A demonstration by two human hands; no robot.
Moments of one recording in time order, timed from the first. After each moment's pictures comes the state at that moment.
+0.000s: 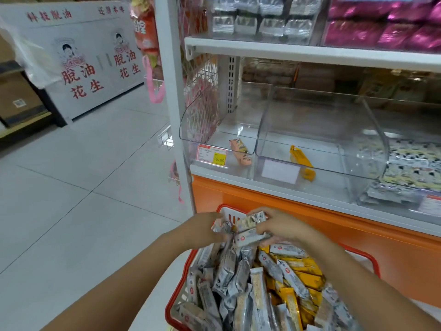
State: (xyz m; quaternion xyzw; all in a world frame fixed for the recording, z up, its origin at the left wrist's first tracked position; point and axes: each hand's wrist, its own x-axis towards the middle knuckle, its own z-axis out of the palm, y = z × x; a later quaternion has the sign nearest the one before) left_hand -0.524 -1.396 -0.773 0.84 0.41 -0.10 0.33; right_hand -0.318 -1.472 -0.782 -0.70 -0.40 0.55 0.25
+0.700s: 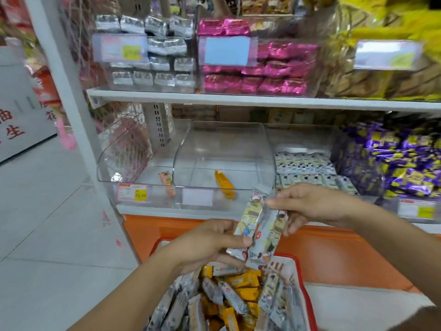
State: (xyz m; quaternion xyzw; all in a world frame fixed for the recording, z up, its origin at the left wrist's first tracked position) left_hand -0.398 -1.493 -0.678 0.62 0.21 -0.01 0.75; right_hand -0.196 -1.603 -0.624 -0.68 -0.45 0.48 0.31
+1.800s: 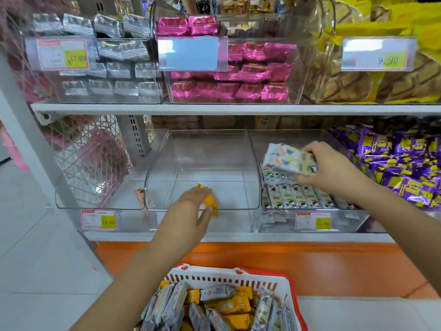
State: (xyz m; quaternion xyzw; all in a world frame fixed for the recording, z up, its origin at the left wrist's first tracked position) left_hand -0.343 -1.439 -0.670 0.91 0.30 0.19 0.20; right_hand -0.077 -1.577 -0.619 -0.87 -0.45 -0.03 0.20
